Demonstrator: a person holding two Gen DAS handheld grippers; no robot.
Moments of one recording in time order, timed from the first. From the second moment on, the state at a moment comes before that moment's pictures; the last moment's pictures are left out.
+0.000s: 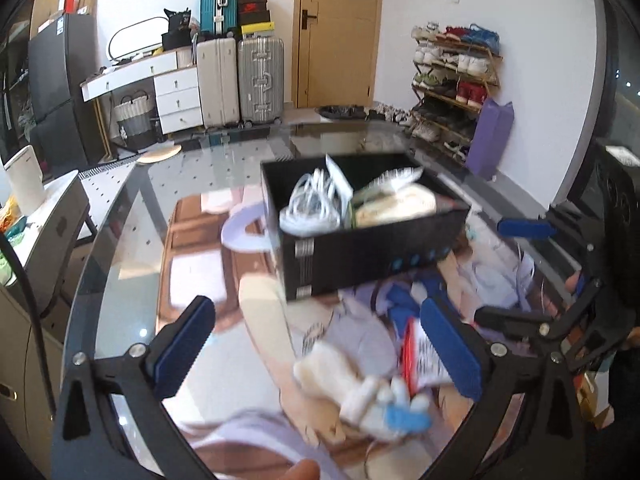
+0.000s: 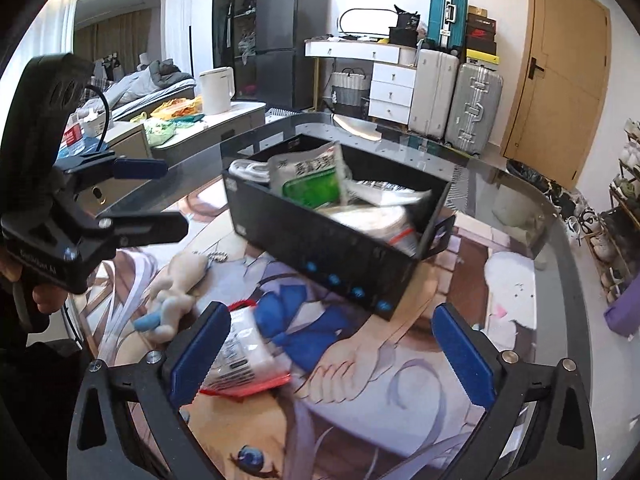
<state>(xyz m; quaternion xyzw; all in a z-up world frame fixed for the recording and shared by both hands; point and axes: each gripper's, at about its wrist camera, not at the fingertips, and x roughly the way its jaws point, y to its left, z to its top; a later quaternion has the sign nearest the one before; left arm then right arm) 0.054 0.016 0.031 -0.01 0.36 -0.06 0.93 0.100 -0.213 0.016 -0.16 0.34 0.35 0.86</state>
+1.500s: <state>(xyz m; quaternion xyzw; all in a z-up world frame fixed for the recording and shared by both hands) 0.049 0.005 -0.011 -0.01 0.43 -0.11 0.90 0.101 -0.205 -0.035 -0.15 0.42 0.35 0.82</state>
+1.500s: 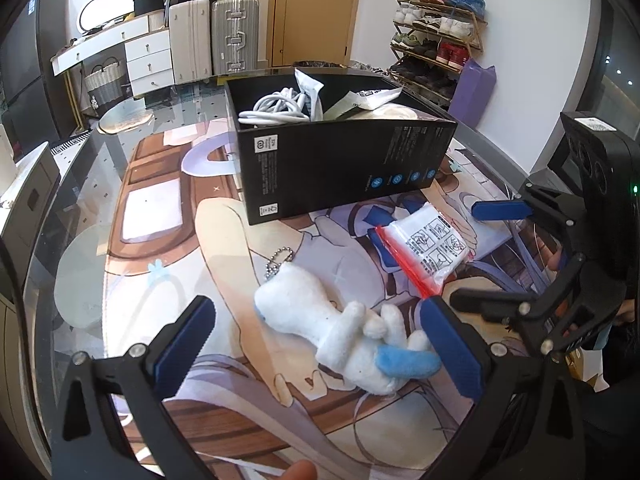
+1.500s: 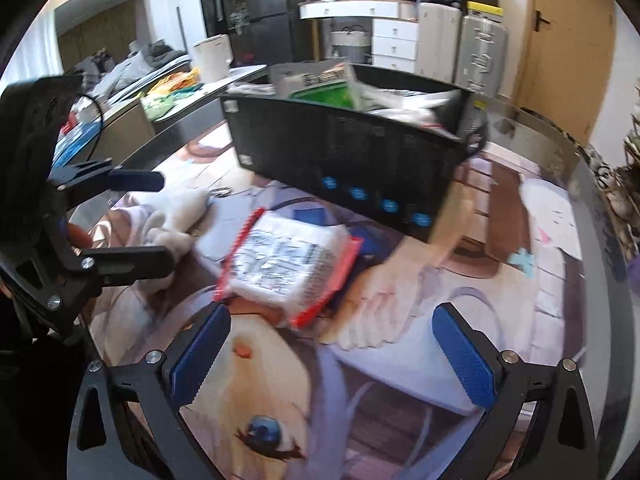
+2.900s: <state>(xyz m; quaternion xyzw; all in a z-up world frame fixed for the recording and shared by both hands) 0.052 0.012 -0.010 -0.03 0.43 -0.11 0.89 0.106 -0.177 -0.034 -0.17 0.40 0.38 0.82</state>
